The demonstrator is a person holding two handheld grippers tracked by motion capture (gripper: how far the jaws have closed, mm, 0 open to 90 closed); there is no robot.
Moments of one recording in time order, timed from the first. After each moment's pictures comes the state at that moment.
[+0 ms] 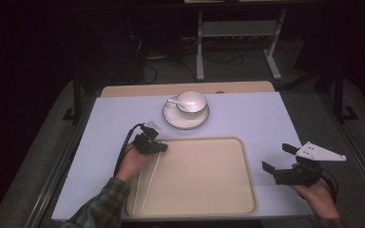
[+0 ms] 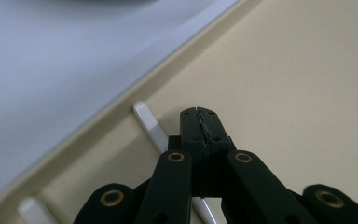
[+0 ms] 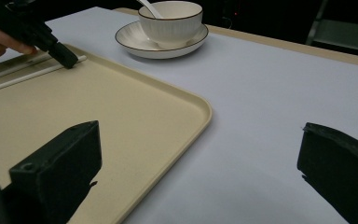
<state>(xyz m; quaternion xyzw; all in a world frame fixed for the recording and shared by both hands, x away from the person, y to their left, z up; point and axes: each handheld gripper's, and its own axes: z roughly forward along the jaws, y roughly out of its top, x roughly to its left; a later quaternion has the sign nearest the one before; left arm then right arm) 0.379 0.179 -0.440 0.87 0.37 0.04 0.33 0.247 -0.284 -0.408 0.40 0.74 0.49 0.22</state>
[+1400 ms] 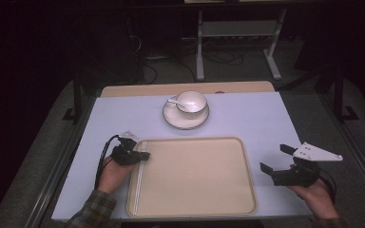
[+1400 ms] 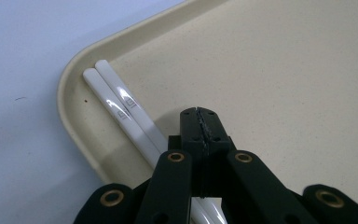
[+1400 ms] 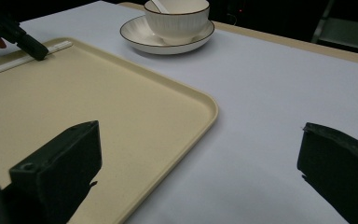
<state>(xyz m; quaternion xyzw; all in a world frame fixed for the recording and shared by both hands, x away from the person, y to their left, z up) 0.343 0.238 -0.443 0.84 0.42 0.04 0.35 0.248 -0.279 -0.409 0.39 0.75 0.49 0.22</state>
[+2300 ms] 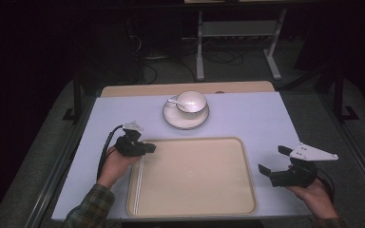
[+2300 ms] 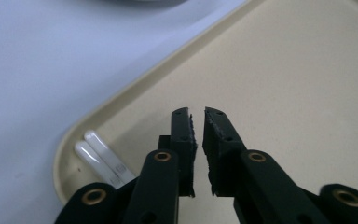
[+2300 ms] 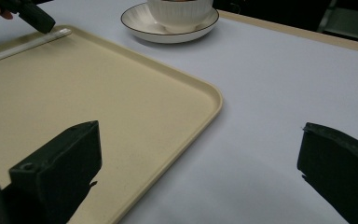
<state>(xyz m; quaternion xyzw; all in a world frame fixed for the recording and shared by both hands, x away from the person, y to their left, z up) 0.363 0.223 -0.418 0.85 0.37 0.04 0.37 0.250 -0.276 -0.413 0.39 0.76 0.47 0.21</state>
